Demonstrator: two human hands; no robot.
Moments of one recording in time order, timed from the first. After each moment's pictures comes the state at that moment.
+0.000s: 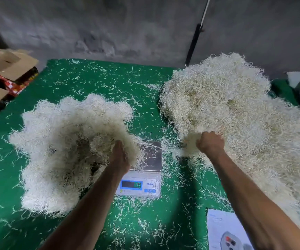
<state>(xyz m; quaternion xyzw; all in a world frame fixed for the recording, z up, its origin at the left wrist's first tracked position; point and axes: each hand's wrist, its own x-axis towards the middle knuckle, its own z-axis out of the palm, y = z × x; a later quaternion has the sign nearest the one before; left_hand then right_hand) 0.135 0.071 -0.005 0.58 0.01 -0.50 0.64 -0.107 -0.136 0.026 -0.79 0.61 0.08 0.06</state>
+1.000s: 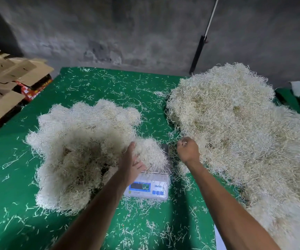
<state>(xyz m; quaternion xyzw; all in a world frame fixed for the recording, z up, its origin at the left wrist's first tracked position) 0.131 0.108 0.000 0.62 -0.11 -0.51 0.59 -0.037 -0.065 -0.005 -0.70 0.57 -0.22 0.38</state>
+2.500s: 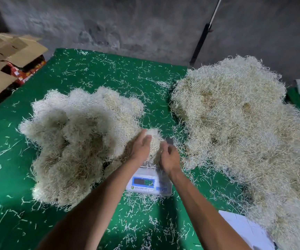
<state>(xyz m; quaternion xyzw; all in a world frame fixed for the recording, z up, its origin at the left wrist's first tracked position) 0.142 0.064 -0.006 0.74 -0.30 -0.37 0.47 0.022 0.016 -0.027 -0.60 0.54 -0.24 0.54</state>
